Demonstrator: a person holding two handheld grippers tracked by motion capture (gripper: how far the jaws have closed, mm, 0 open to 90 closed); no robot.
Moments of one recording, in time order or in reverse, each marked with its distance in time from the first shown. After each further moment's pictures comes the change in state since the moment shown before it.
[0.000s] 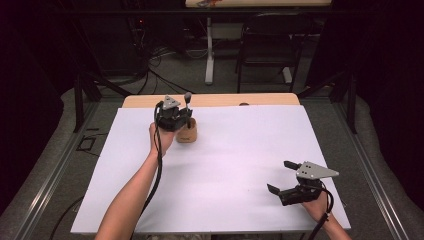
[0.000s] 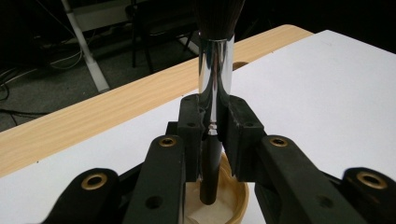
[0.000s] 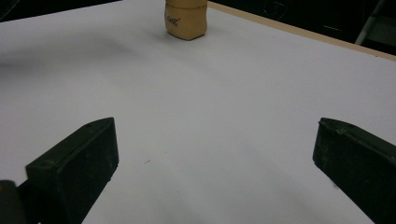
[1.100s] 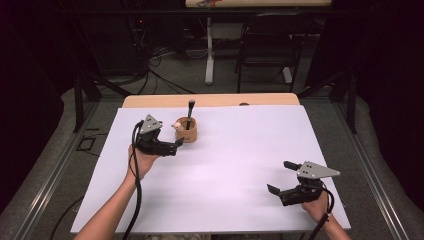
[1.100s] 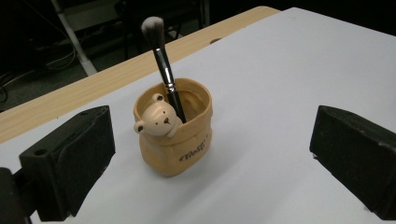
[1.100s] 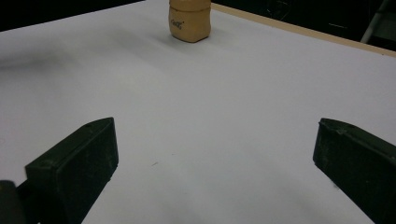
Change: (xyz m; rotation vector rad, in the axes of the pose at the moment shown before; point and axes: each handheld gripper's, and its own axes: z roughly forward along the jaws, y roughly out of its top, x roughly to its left) left arm -0.014 -0.038 -0.087 0.018 -0.043 0.076; right arm 0.001 0.002 -0.002 -0.006 0.016 0.024
